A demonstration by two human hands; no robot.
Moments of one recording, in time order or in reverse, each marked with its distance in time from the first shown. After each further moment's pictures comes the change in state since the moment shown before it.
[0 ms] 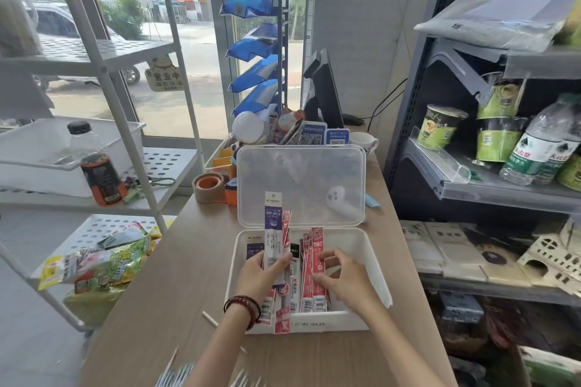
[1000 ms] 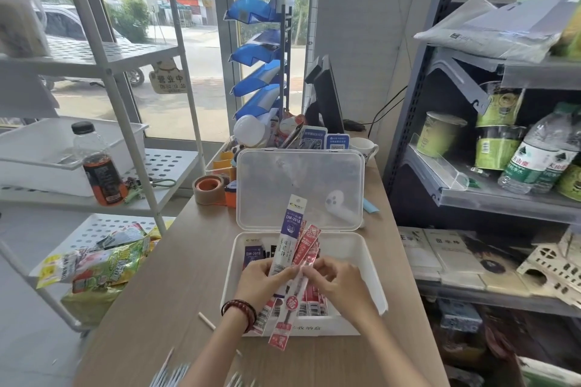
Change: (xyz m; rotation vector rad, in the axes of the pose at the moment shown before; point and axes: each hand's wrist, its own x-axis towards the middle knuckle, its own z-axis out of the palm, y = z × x) left_hand -0.011 0.005 0.002 0.088 -0.103 0.092; right_hand -0.013 -0.012 0.000 -0.017 0.031 -0.133
